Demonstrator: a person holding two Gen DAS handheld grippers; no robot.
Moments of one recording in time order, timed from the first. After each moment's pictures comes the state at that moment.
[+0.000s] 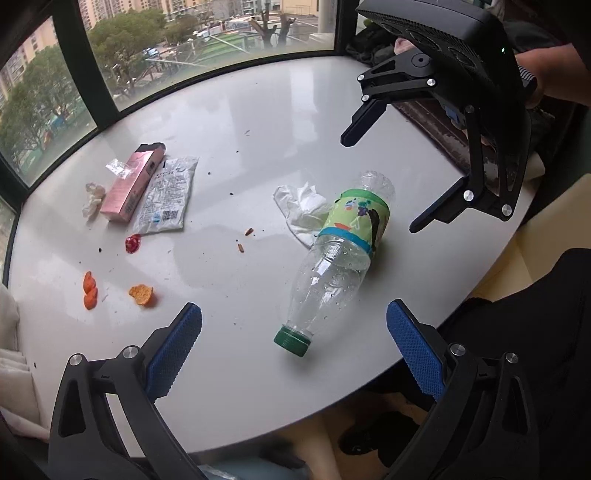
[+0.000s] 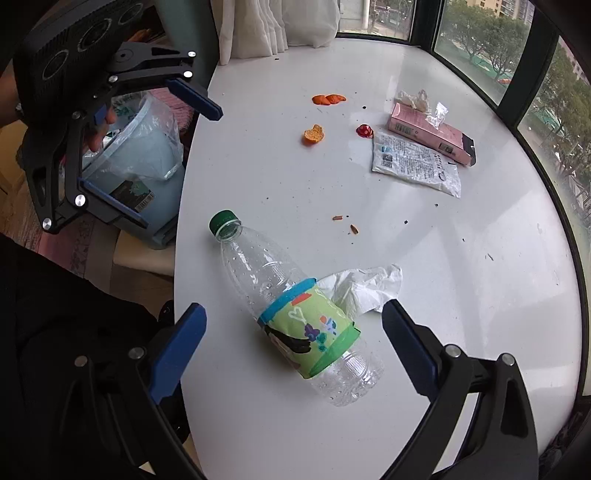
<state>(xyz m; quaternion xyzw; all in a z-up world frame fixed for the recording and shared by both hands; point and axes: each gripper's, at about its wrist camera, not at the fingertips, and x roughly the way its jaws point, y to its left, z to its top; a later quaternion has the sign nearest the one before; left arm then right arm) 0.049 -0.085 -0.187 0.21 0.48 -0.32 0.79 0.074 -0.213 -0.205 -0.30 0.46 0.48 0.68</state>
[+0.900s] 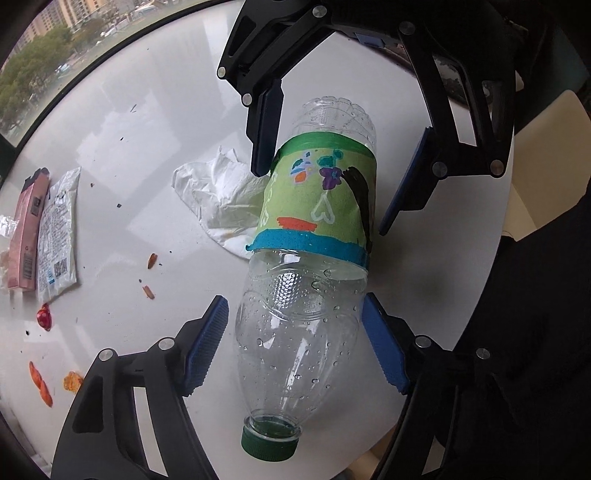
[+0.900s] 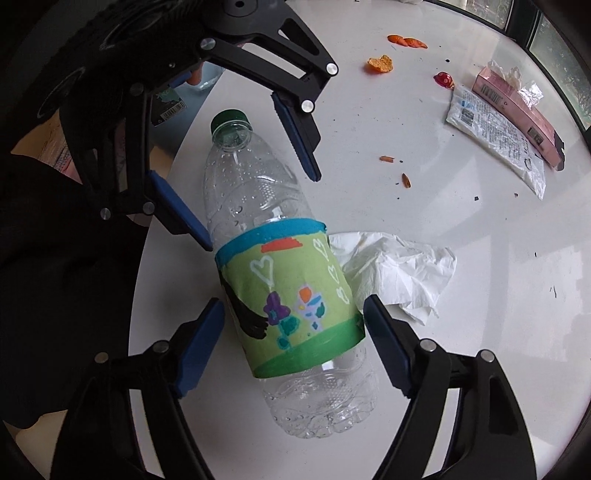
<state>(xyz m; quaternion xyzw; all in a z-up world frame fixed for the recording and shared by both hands) 0.085 -0.158 -0.281 0.30 0.52 -0.43 0.68 0.098 -0.206 -0.276 -0.38 0.48 0.57 0.55</state>
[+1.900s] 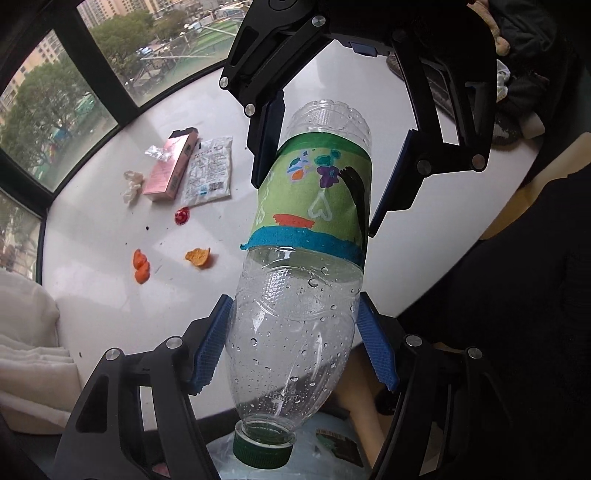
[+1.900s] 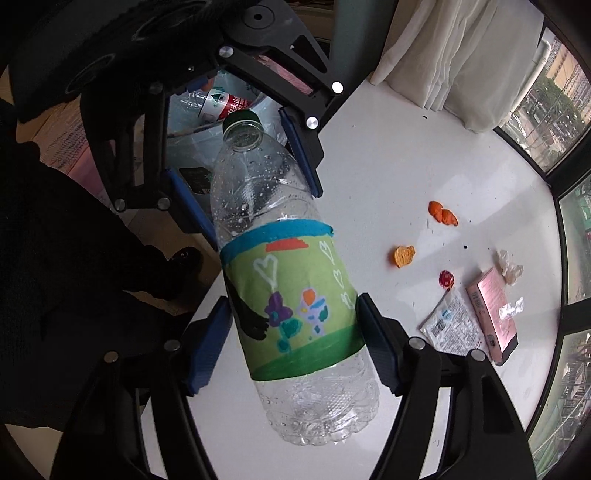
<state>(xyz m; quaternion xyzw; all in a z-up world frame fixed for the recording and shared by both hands) 0.024 -0.010 -0.139 0.27 0.49 -0.29 0.78 0.050 -0.065 -0.138 -0.47 0.32 0.64 0.51</state>
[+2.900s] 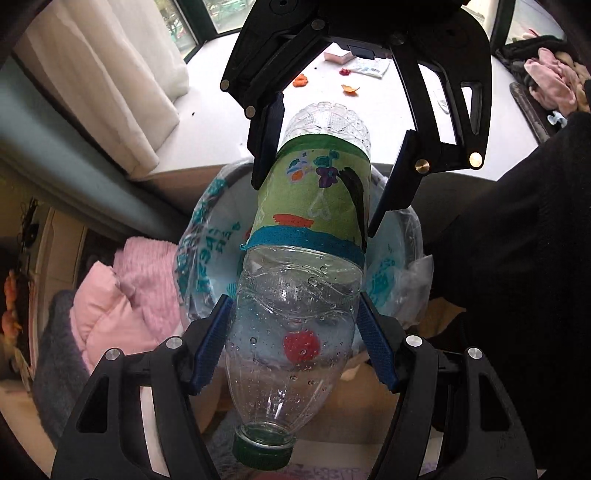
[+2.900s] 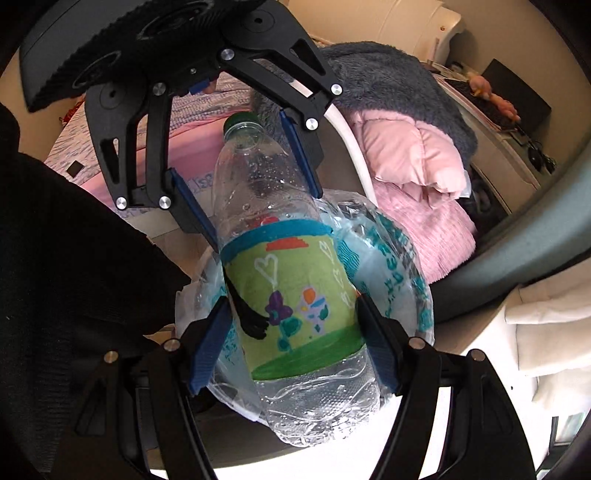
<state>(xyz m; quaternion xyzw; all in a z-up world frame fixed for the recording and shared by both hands) -0.212 0.171 -0.117 0.12 0.58 -0.01 0.81 -0.138 0.162 -0.126 -0.52 0.15 0.80 0.28</state>
